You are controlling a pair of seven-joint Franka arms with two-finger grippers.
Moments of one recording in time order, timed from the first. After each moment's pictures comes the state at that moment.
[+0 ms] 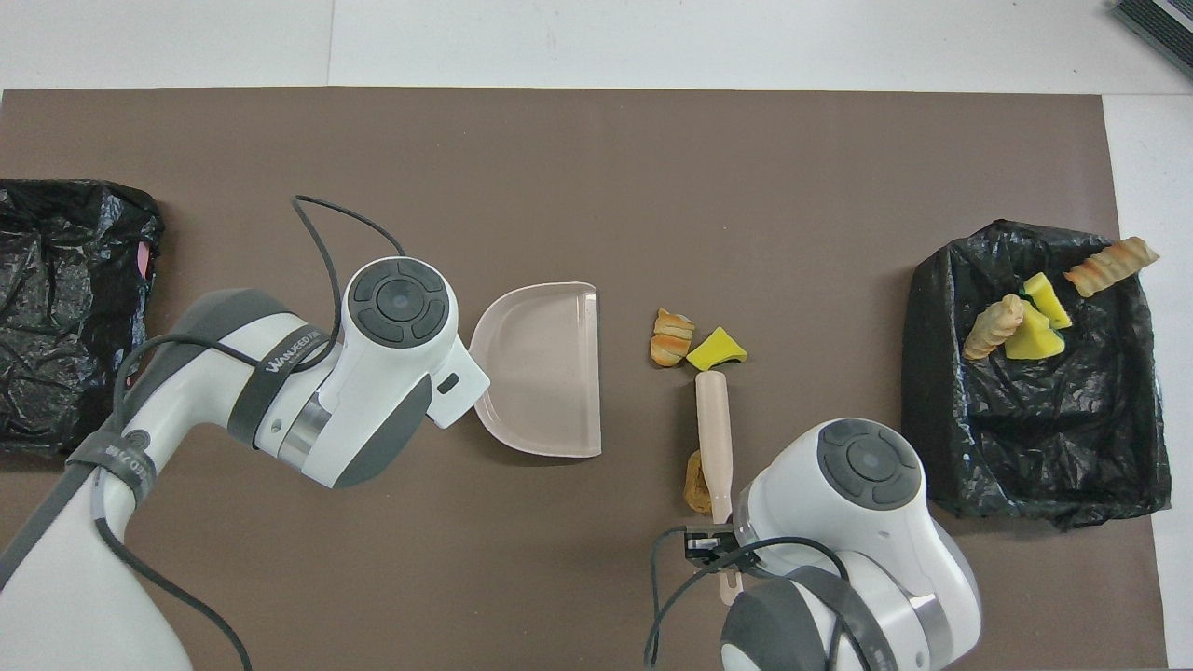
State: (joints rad) left arm -0.45 0.20 -0.04 -1.96 0.25 2.02 1.01; right arm 0.52 -0.17 -0.01 -2.36 0.28 1.90 0.42
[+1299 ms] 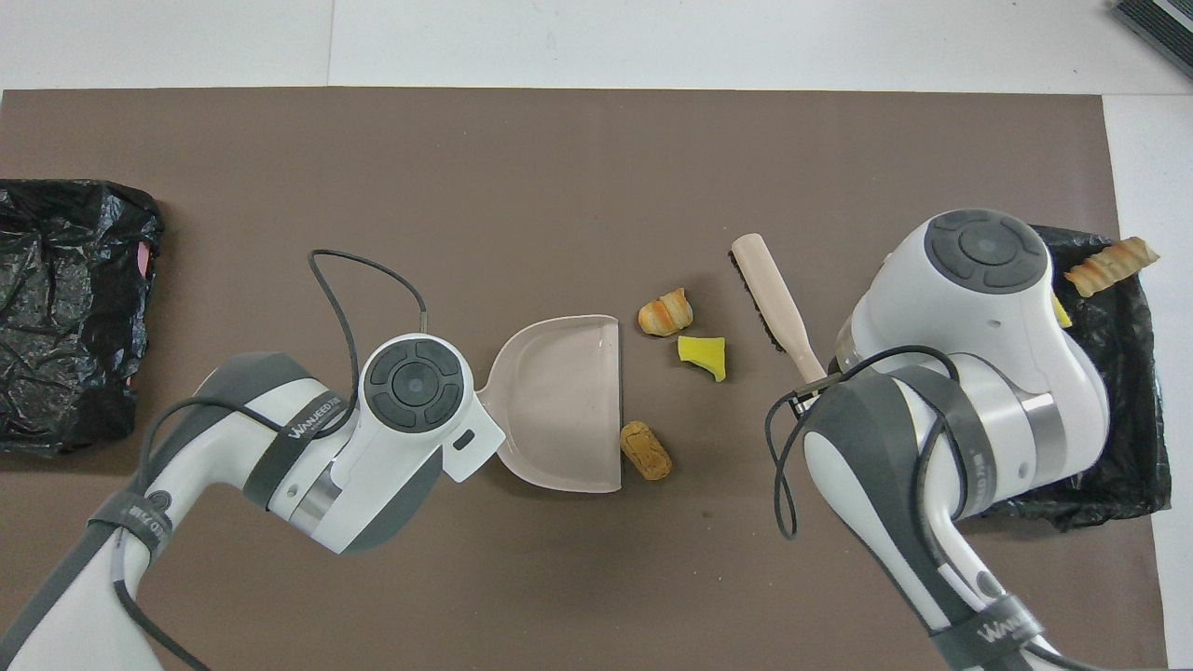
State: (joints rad) left arm -0.50 0.10 -0.05 -2.14 0.25 2.15 0.96; right arm 0.28 0.07 -0.02 -1.94 -0.02 1.73 -0.08
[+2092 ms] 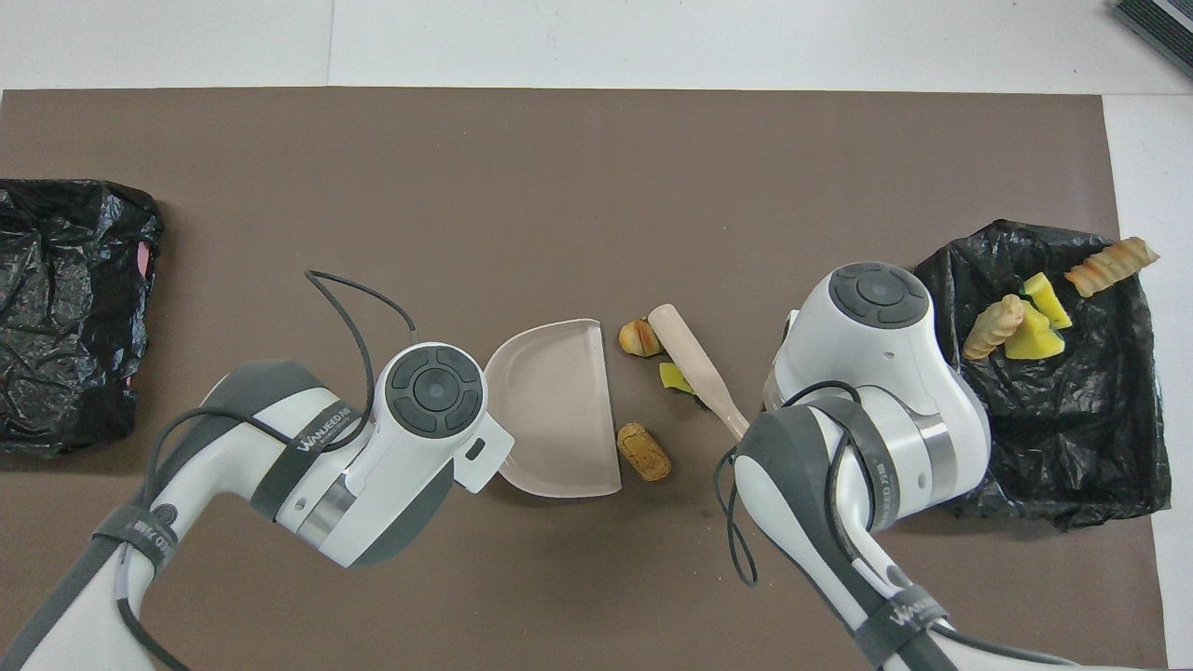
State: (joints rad) left arm -0.53 0.08 -0.05 -2.14 0.25 2.03 0.79; right arm 0.36 0.09 0.00 -2.07 0.16 1.77 -0.20
